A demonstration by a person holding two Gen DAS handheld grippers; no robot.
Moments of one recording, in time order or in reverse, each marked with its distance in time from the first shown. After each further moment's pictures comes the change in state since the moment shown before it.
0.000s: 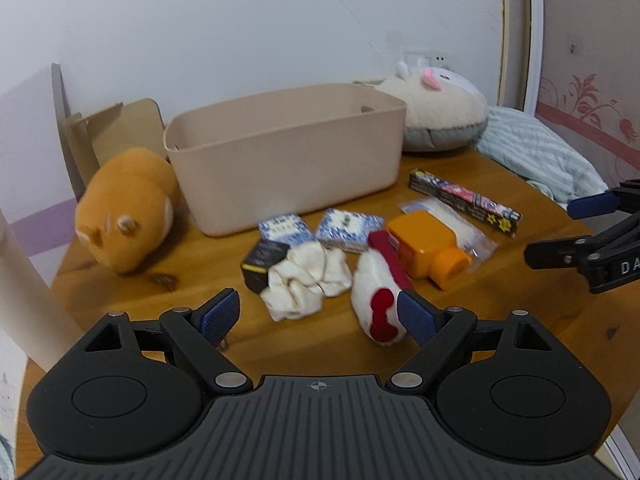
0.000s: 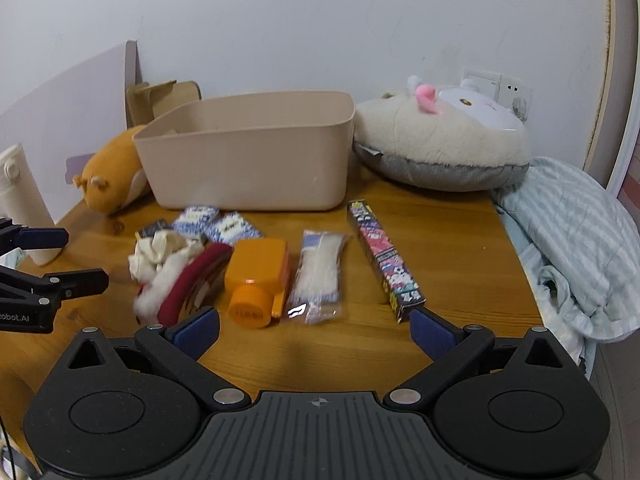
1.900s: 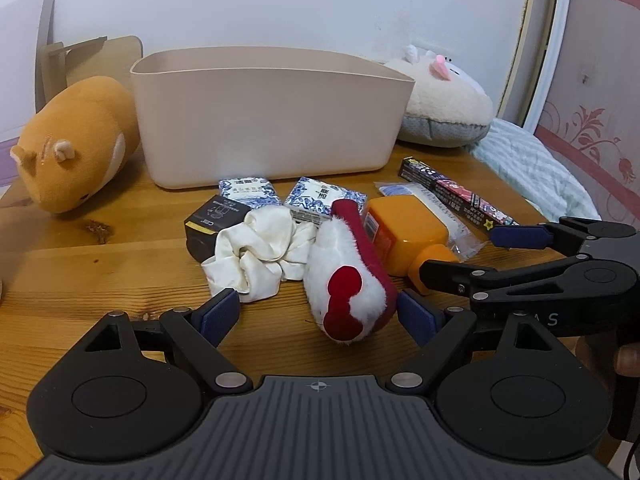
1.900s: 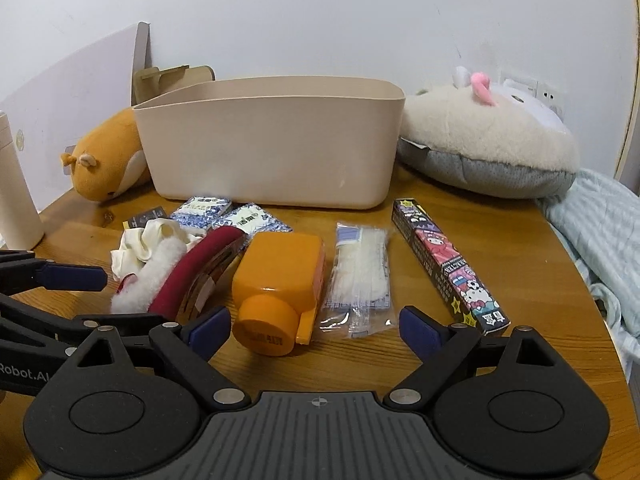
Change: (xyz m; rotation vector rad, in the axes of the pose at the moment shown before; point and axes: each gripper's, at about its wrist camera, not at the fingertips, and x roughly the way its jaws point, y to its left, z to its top) left arm 0.055 0.005 -0.015 -0.165 0.020 -0.105; right arm 0.072 0.033 -0.004 -0.040 -0.049 0.022
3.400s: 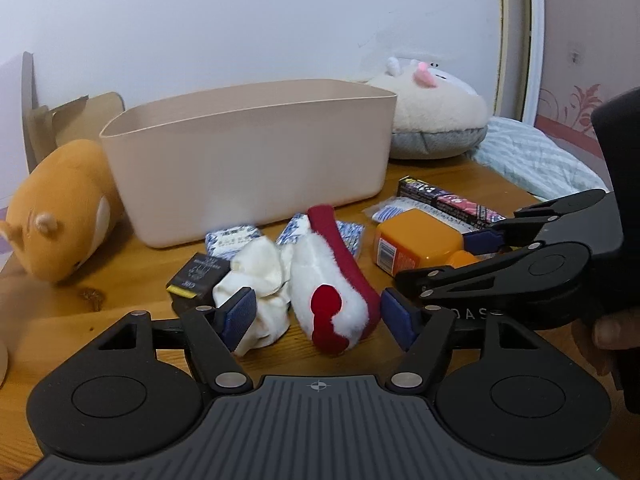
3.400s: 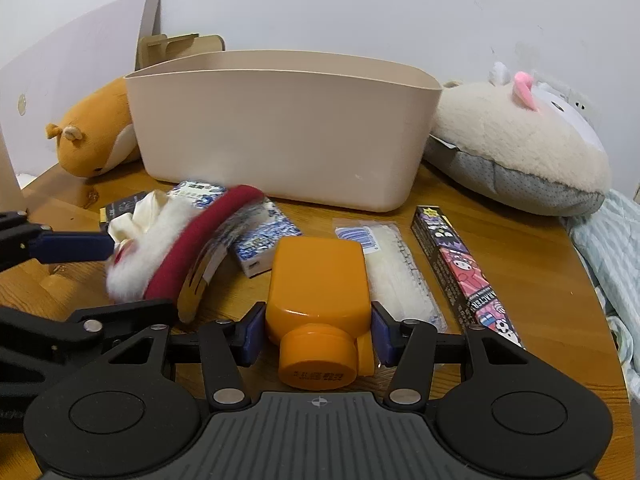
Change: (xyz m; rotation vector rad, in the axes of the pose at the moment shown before) left arm 0.017 -0.021 0.011 0.149 -0.084 0.038; right arm 0.037 0.001 0.021 -0.073 0.075 0.003
